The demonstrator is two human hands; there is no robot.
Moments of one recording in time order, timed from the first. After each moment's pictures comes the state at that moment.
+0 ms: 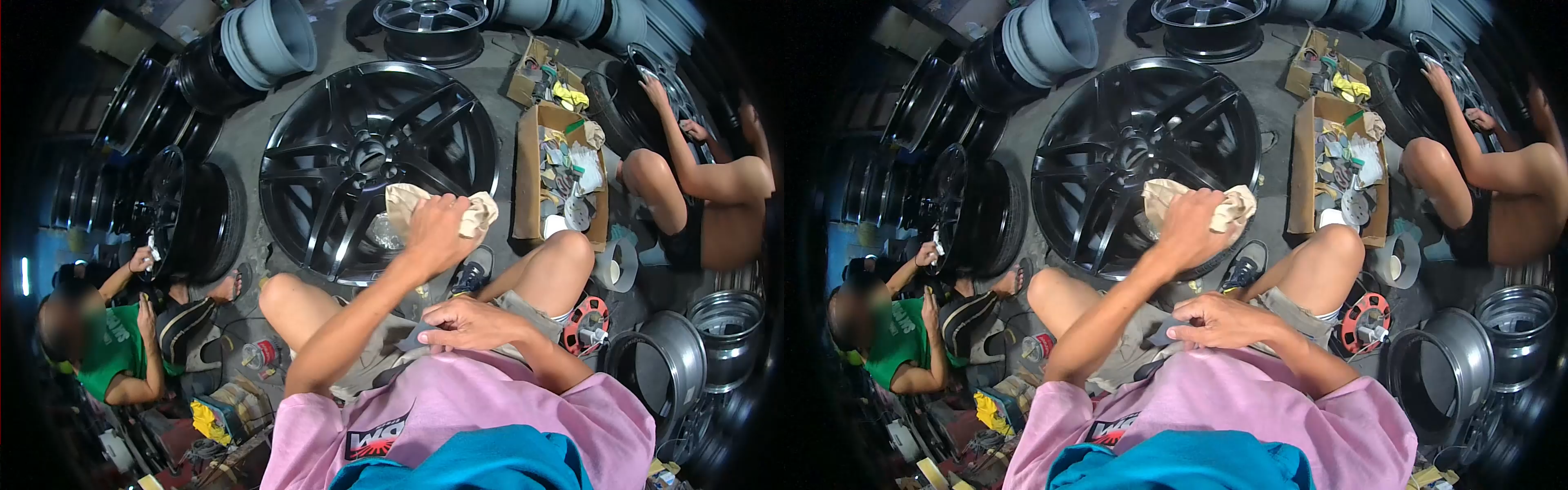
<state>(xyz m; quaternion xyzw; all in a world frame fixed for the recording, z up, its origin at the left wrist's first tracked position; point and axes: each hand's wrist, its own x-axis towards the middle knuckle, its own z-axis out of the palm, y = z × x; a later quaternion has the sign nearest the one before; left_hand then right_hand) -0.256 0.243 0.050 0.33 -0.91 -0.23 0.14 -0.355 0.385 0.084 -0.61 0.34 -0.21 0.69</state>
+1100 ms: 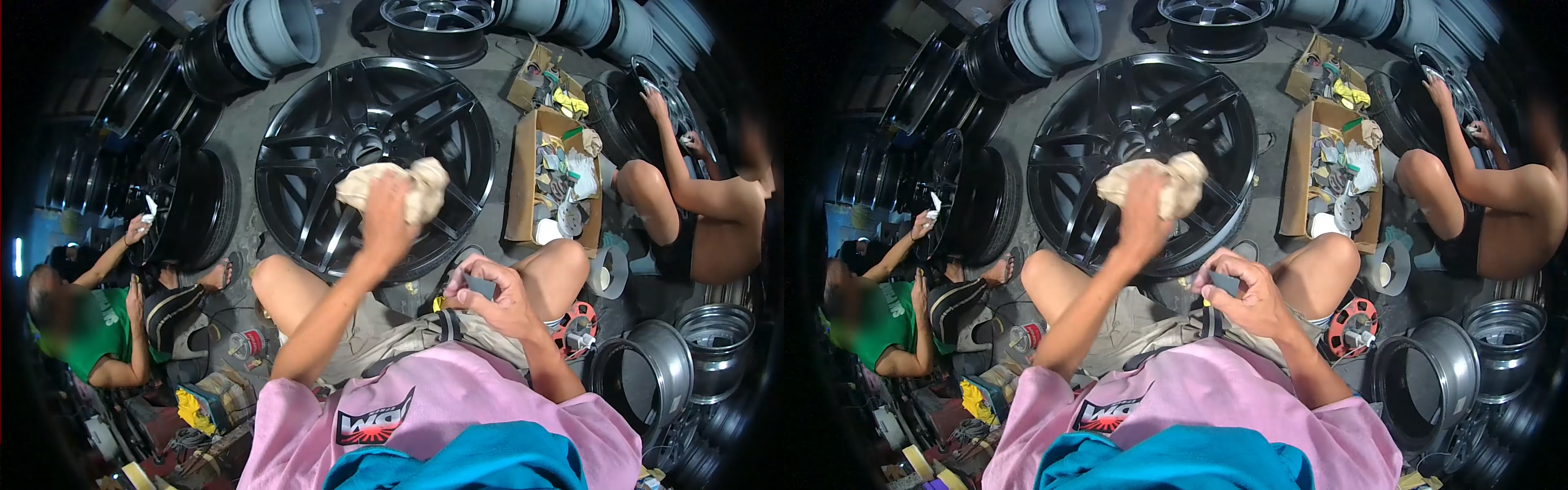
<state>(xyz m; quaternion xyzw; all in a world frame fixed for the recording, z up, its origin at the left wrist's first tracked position) -0.199 0.222 0.007 0.38 -0.87 -0.11 0.30 -0.385 0.405 0.096 -0.49 0.45 -0.52 0.53</state>
